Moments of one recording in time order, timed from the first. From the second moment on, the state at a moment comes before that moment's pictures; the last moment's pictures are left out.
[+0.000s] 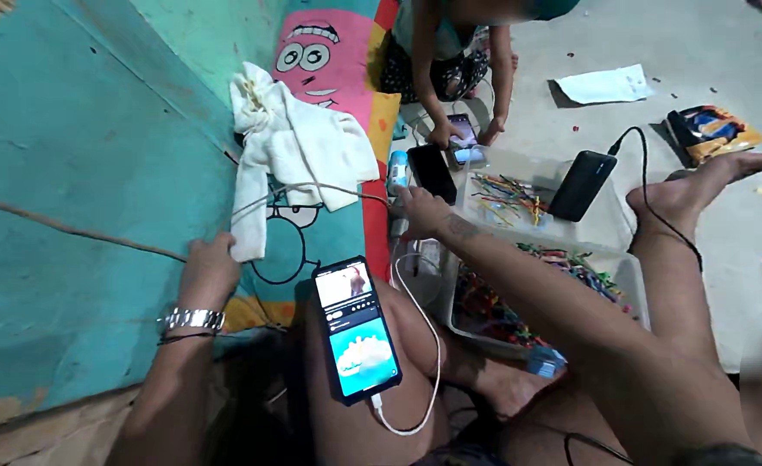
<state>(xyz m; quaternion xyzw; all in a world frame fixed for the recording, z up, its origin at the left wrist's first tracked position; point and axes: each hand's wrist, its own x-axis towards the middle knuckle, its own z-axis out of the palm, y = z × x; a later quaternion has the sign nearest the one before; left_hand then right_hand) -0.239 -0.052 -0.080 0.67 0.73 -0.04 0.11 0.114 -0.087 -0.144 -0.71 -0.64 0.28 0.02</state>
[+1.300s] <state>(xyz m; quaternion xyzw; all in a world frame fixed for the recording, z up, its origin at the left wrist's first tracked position) -0.171 0.149 -0.114 0.62 0.65 0.24 0.36 0.108 -0.070 -0.158 -0.73 -0.61 0.31 -0.05</state>
